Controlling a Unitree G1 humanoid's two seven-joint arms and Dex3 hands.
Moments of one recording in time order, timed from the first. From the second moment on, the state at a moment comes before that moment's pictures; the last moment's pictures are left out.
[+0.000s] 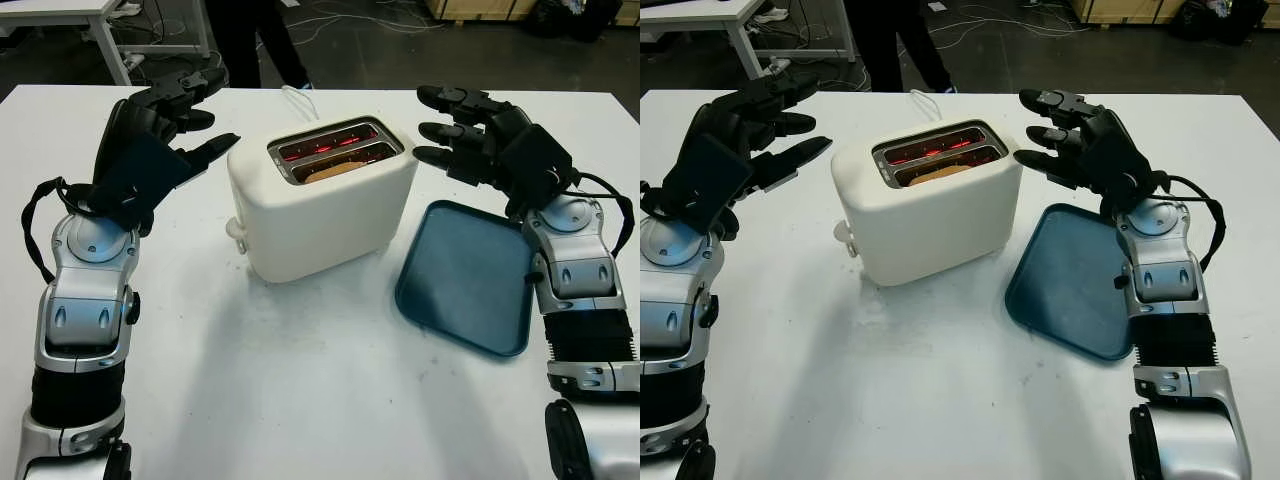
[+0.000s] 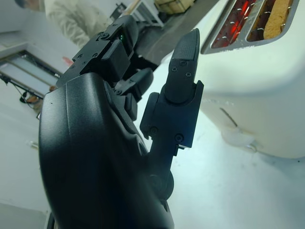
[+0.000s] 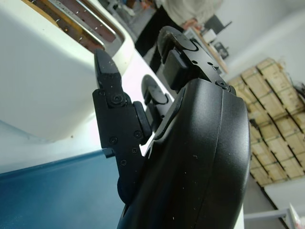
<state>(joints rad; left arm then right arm) -0.42 0.33 0.07 -0.36 0.10 0.45 -0.15 -0.59 -0.40 -0.06 0.19 -0.02 0.16 0.33</state>
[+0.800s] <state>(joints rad) -0.42 0.33 0.07 -0.36 0.10 0.45 -0.15 -0.60 -0.41 -0.06 0.19 -0.03 0.15 0.33</state>
